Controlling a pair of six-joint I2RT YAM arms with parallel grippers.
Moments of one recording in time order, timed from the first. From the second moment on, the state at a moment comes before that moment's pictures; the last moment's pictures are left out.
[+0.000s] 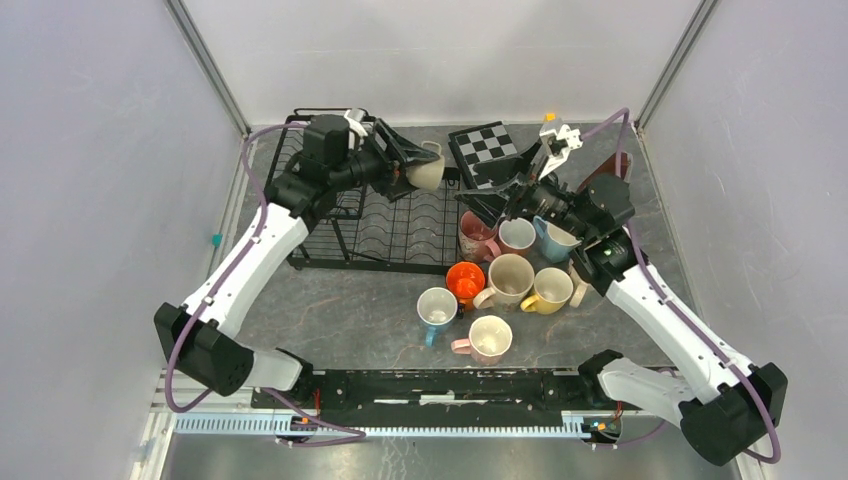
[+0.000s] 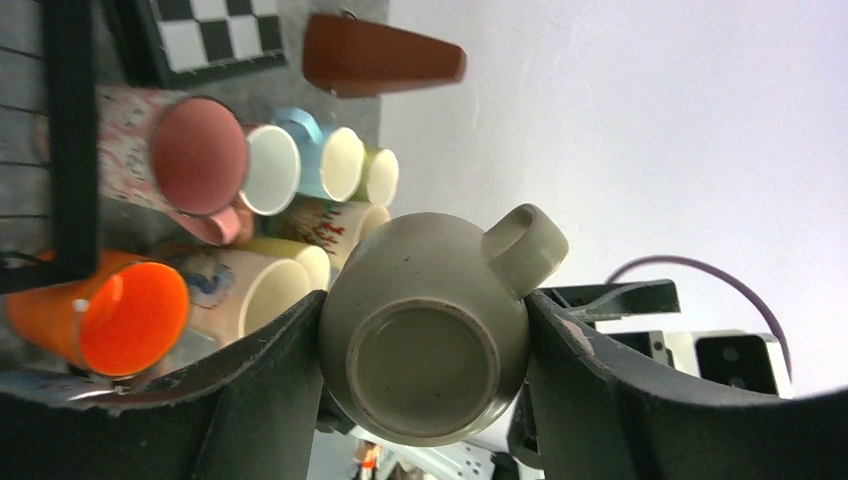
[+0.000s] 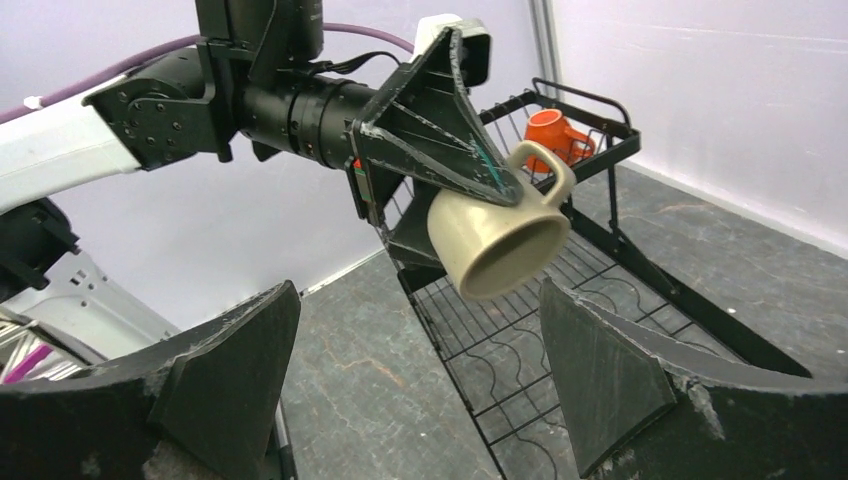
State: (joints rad) left arm -0.42 1.38 1.42 -0.43 0.43 -1.21; right arm 0.50 1.04 0.96 0.34 -0.53 0.43
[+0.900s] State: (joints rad) left arm -0.55 1.38 1.31 -0.14 0.44 -1.47; right arm 0.50 1.12 0.98 0.34 -0.64 0.52
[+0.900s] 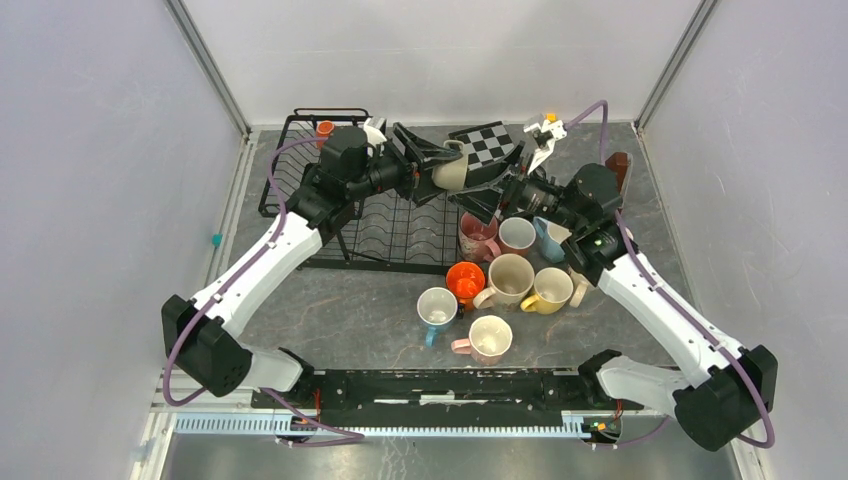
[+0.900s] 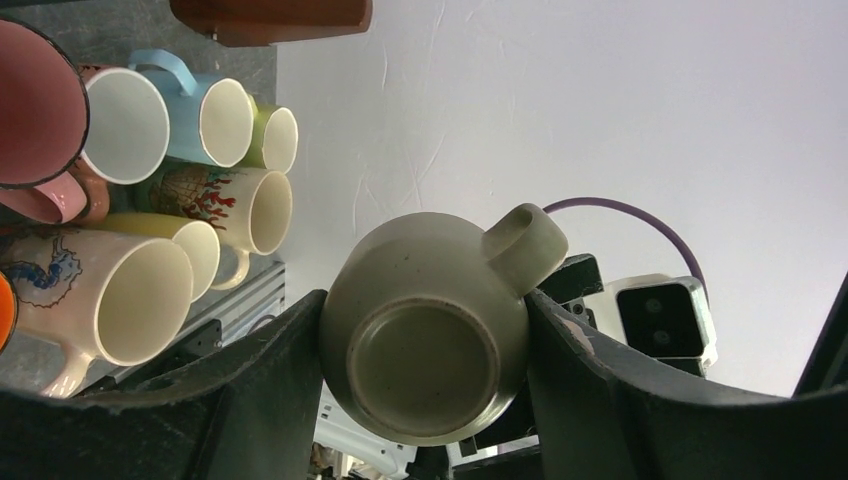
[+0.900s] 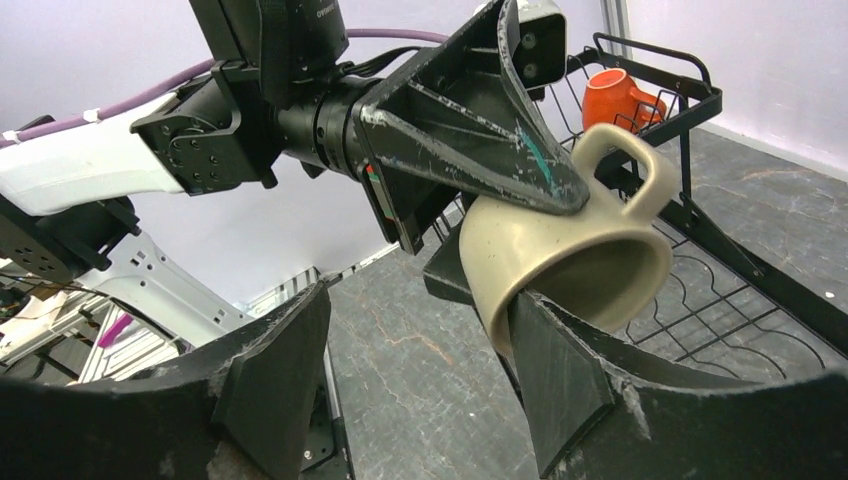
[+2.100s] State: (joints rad) left arm -0.58 1.32 1.15 0.07 0.44 -1.57; right arm 0.51 1.18 0.99 0.39 -0.62 0.61
